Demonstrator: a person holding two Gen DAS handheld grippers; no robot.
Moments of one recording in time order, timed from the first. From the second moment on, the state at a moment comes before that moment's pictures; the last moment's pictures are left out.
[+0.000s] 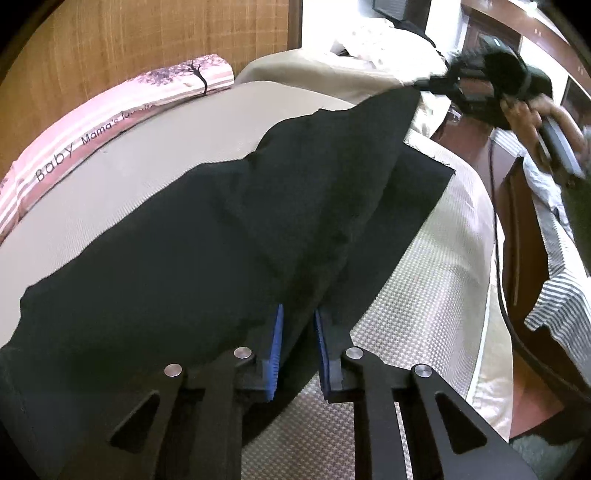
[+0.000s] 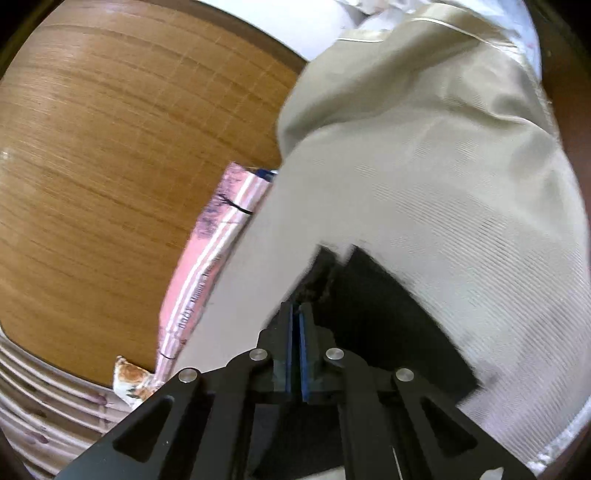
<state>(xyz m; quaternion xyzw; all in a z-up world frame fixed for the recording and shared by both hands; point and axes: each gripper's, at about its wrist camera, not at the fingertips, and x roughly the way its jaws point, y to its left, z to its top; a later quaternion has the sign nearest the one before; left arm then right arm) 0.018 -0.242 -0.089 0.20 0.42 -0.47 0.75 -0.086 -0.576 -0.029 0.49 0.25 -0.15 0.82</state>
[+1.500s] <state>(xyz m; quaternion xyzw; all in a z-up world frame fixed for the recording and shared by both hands) 0.008 -0.245 -0.095 0.23 0.41 -0.49 0.73 -0.111 -0.553 -0.061 0.43 0.31 -0.20 0.82</state>
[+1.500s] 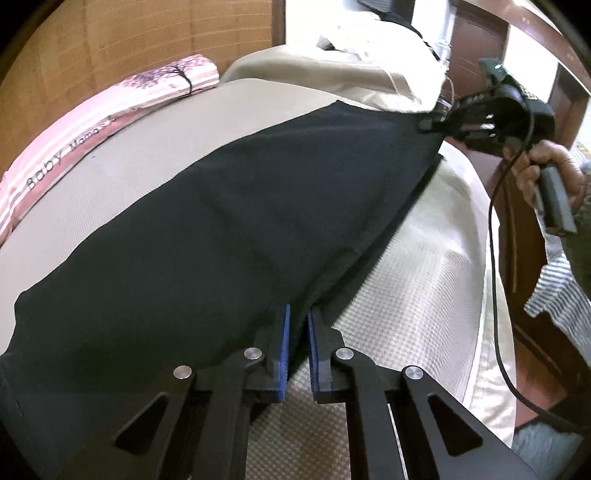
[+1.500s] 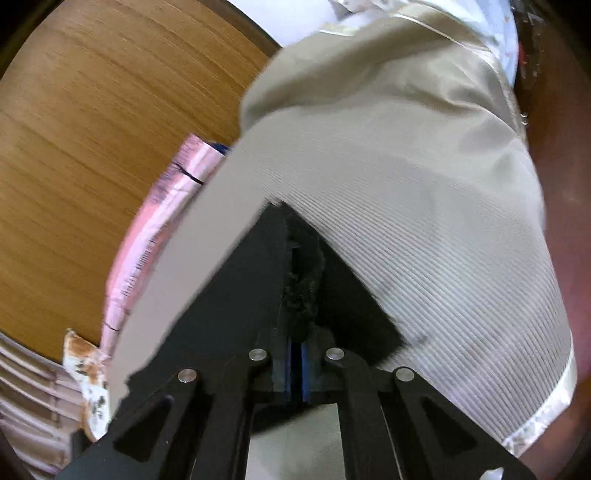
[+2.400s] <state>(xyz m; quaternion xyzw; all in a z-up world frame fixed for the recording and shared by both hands) 0.082 -0.131 -0.044 0.10 0.42 -0.38 0.82 -0.053 -0.510 -0.005 0.32 0.36 -0.18 0.86</state>
